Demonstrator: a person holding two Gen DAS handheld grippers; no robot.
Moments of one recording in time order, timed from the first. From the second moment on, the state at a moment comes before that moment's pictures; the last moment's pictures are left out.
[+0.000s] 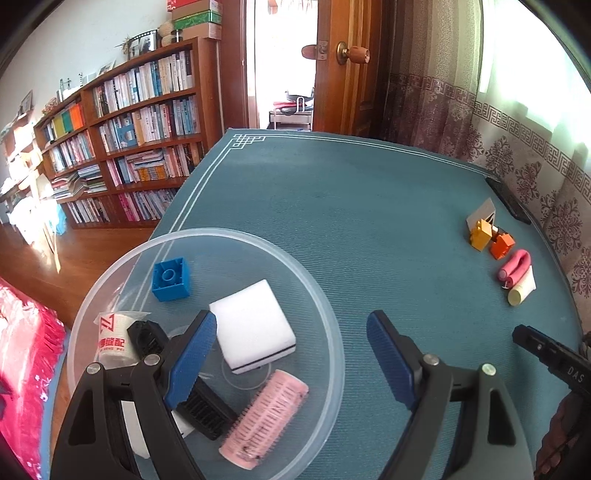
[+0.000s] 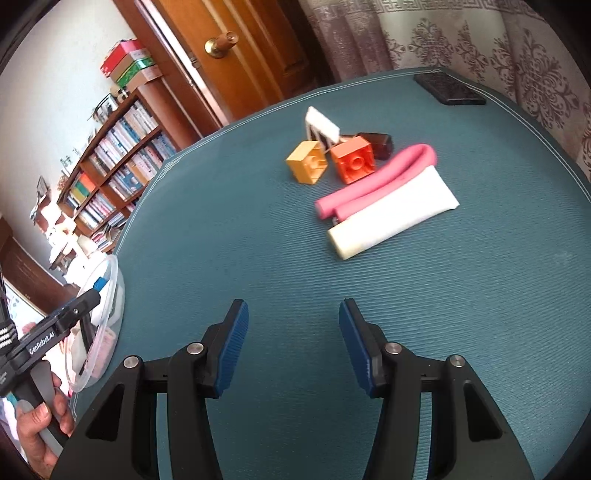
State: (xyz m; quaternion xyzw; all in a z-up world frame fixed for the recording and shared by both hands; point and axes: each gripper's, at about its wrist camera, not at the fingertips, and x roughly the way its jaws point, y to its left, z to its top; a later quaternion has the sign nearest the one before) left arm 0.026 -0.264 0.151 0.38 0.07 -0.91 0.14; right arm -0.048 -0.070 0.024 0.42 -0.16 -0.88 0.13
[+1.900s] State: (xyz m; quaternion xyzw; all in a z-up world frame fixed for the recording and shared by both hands) left arm -0.031 -0.169 0.139 0.42 0.02 -0.91 0.04; right arm -0.103 0.012 0.021 0.40 -0.06 -0.91 -0.06
